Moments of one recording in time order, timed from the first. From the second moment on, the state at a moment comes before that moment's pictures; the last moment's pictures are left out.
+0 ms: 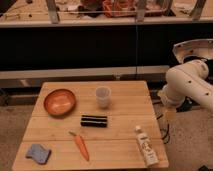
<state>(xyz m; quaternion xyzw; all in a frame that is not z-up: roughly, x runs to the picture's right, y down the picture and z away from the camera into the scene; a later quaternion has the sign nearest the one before) 0.282 0.104 0.685 -0.28 0.02 0.02 0.96</state>
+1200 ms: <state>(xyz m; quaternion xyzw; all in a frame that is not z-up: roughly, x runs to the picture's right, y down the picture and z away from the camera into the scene) 0.232 0.093 0.691 -0.26 0.01 -0.02 0.96</state>
